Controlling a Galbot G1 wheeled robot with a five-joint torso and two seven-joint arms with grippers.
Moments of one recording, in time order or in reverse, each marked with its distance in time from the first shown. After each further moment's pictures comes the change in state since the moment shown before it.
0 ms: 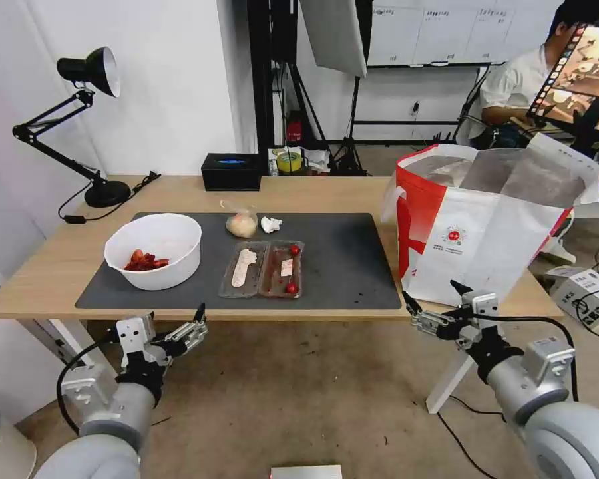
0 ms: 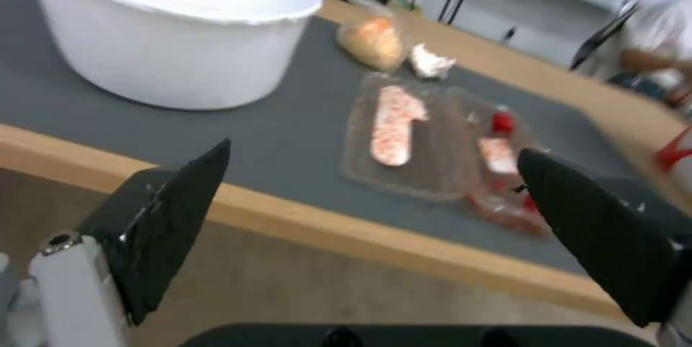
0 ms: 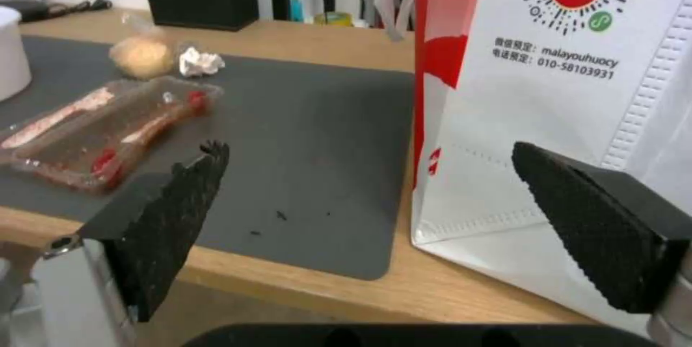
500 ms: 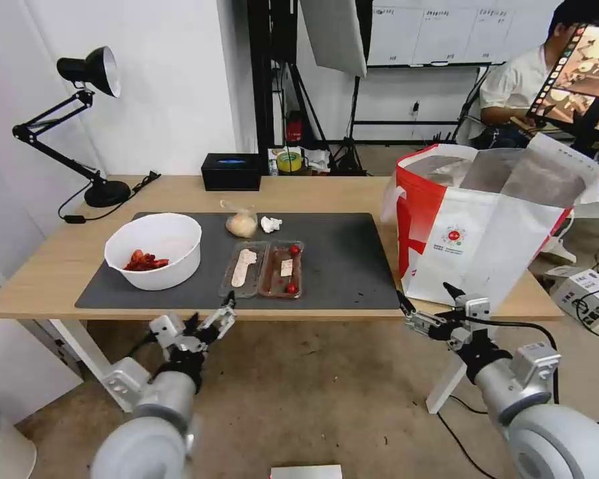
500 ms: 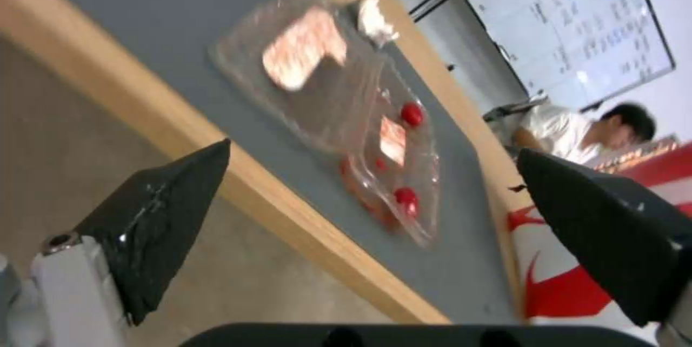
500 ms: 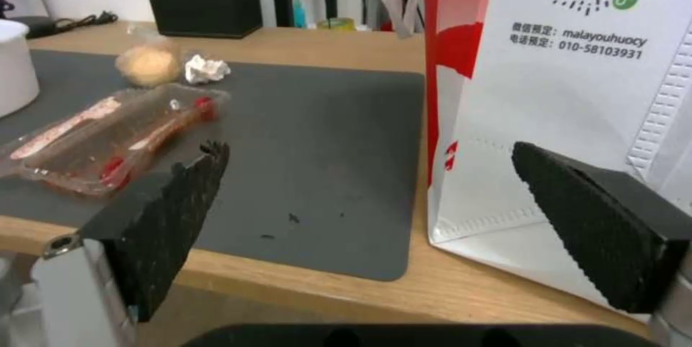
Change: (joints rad) left arm -0.153 -0.031 0.227 0.096 -0.459 -0.191 -0.268; right arm 0.005 0.033 -0.041 -0.018 -0.025 0.034 0.001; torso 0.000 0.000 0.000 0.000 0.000
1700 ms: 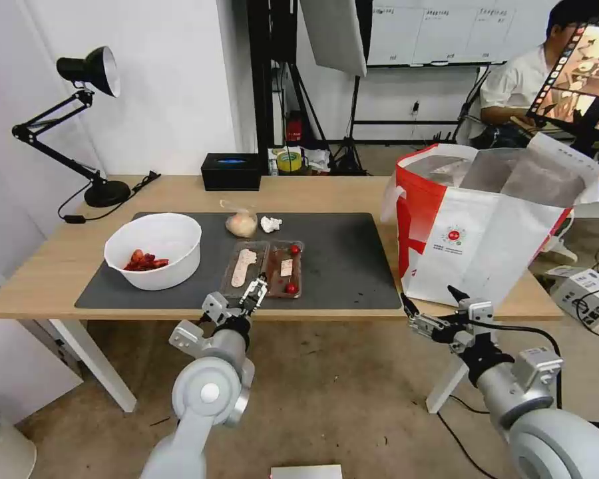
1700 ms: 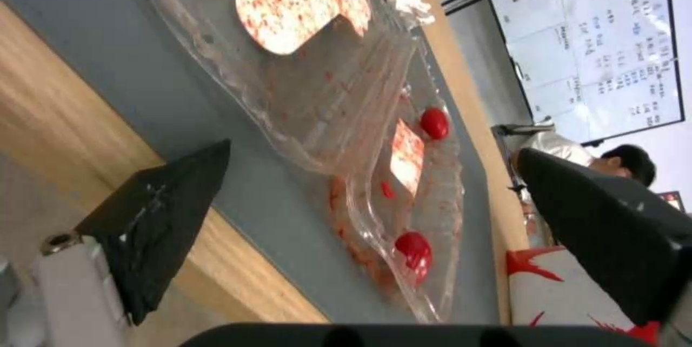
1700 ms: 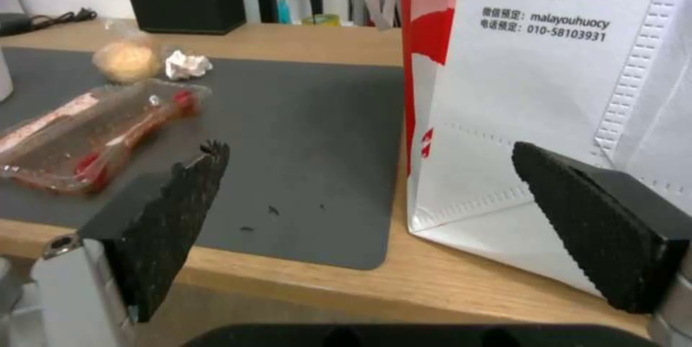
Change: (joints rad) left arm -0.279 -0.050 0.083 0.252 -0.151 -0.085 -0.119; right arm -0.019 0.021 0.020 -0.008 -0.014 0.008 0.003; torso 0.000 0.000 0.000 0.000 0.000
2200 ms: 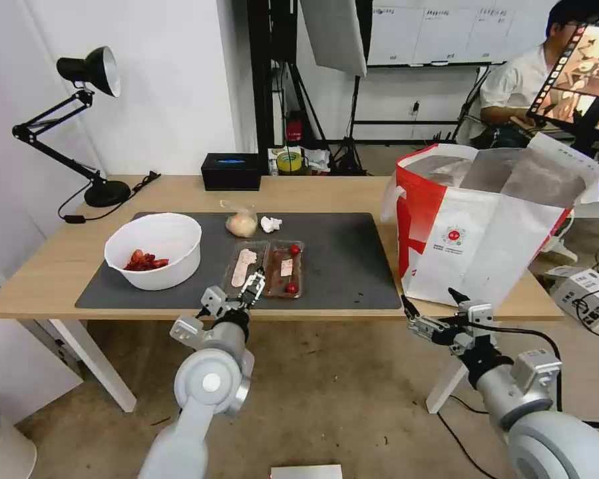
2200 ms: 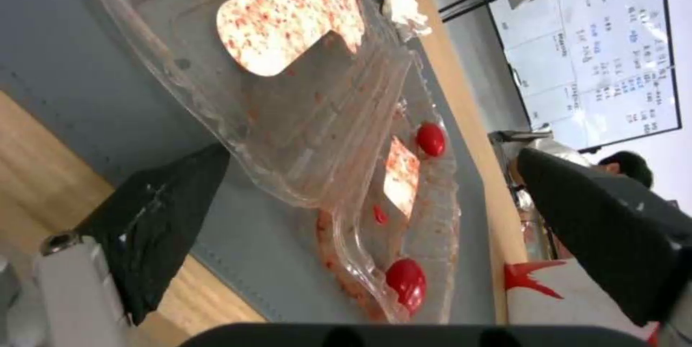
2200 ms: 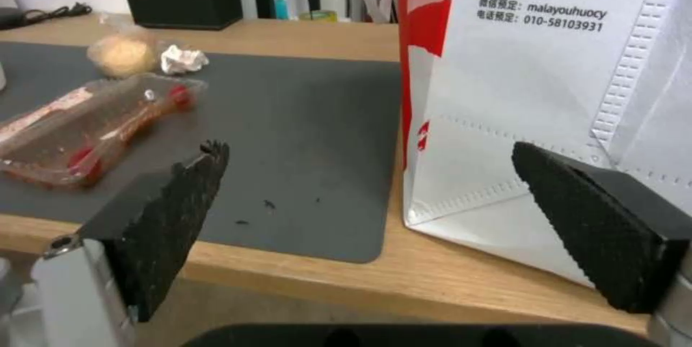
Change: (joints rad) left arm -0.044 -0.003 0.004 0.039 -0.011 -0.010 -0.005; right arm -0.005 0.002 0.001 -0.003 -0.007 0.001 0.000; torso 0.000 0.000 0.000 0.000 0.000
